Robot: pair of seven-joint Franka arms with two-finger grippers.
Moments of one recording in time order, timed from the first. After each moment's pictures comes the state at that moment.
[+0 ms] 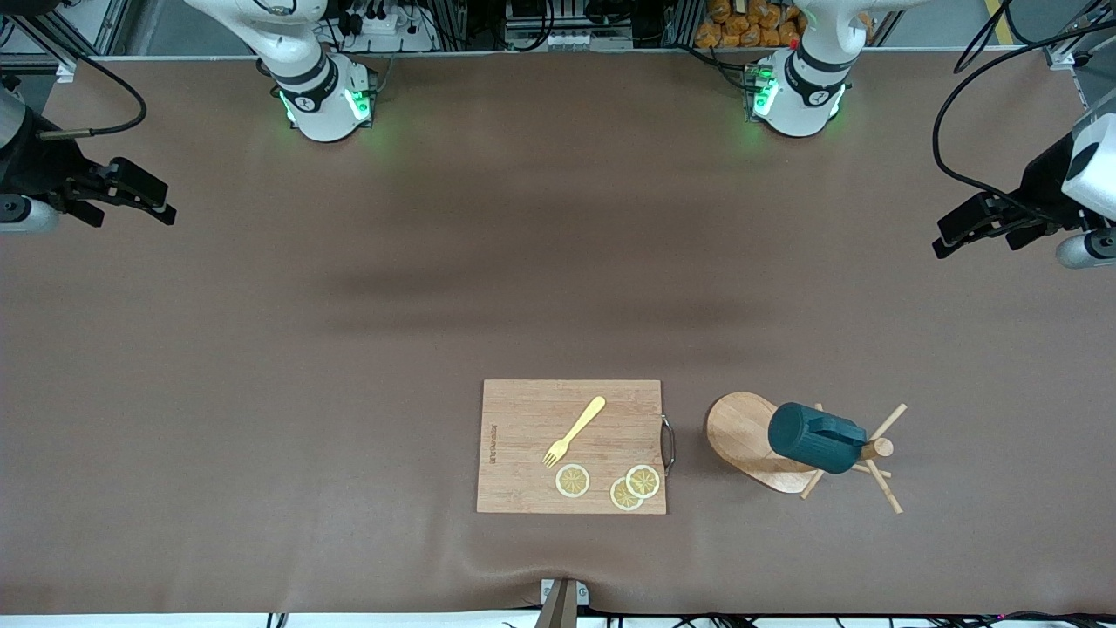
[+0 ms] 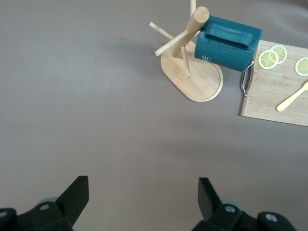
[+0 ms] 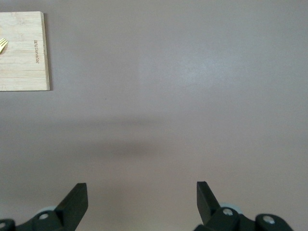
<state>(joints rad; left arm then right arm) 0.05 -0.01 -0.10 -1.60 -0.05 1.65 -0.20 -0.17 -0.10 0.16 -1.70 0.08 1.59 0.01</state>
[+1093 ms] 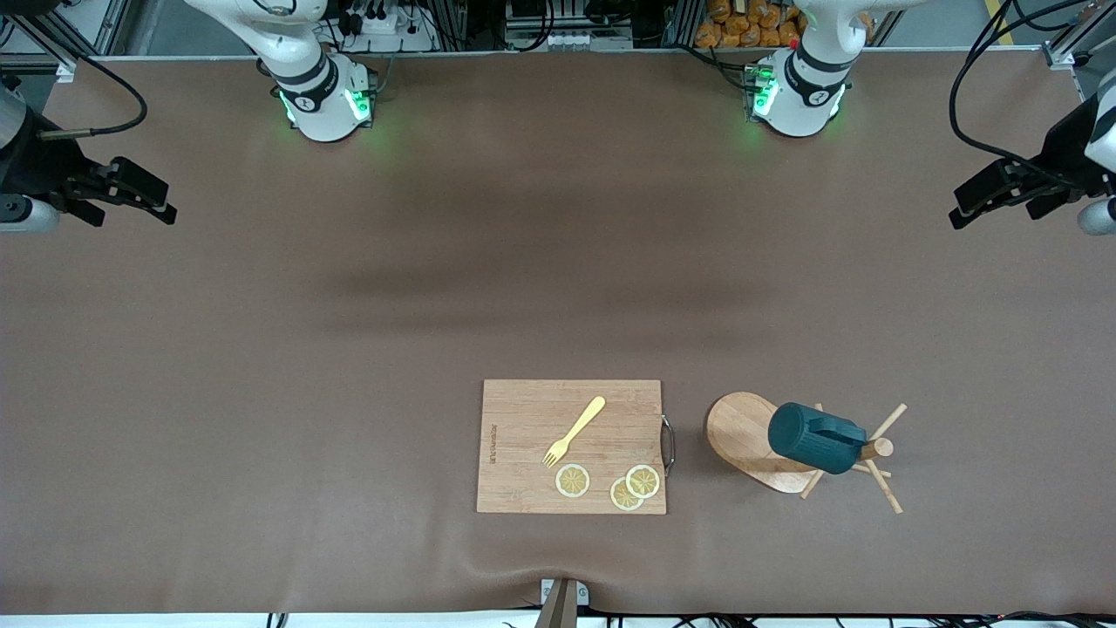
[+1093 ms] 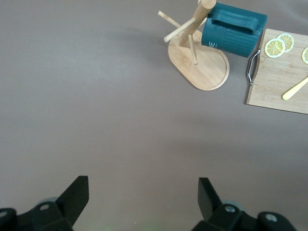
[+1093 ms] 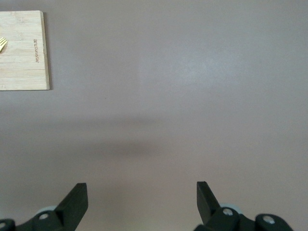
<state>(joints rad) 0.05 -0.04 -0.10 -1.55 -0.03 1.54 -0.20 -0.17 -0.10 0.16 -1.70 0.08 1.58 0.01</state>
